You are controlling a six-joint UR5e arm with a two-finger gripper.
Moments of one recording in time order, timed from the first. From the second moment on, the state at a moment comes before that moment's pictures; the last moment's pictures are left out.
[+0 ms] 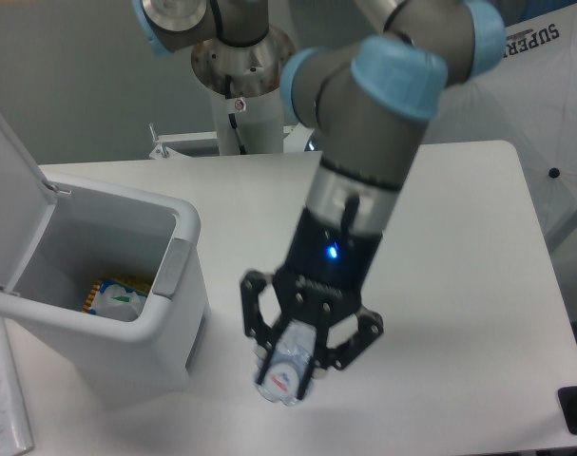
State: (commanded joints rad) arm 2.45 -1.95 -1.11 -0.92 0.82 0.53
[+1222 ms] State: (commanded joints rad) arm 2.29 -1.76 -1.34 -0.91 0.63 0.50
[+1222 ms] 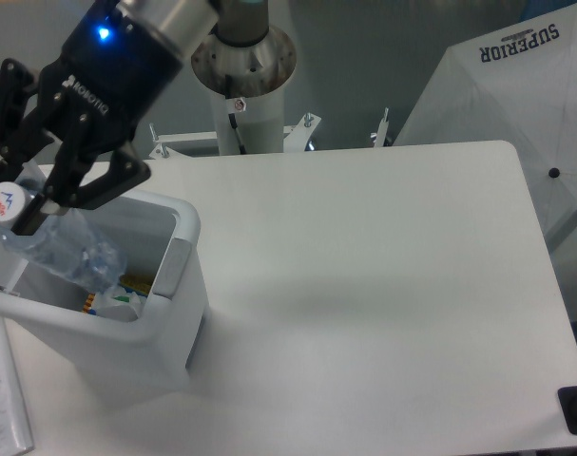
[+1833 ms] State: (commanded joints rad) arm 2.31 -1.74 -1.44 -0.91 0.62 0.51
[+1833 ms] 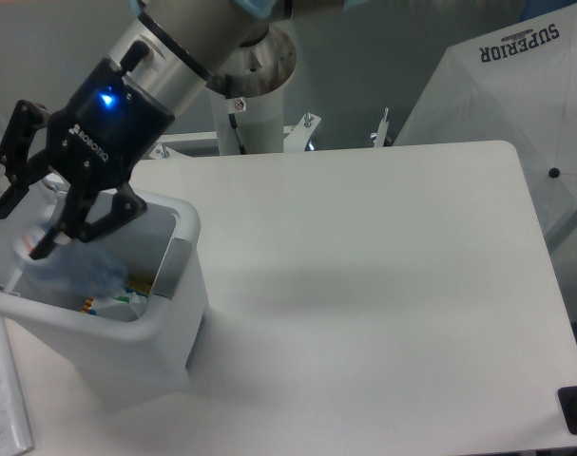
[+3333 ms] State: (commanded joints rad) arm 2.72 -1.90 -1.43 -0.94 0.99 0.84
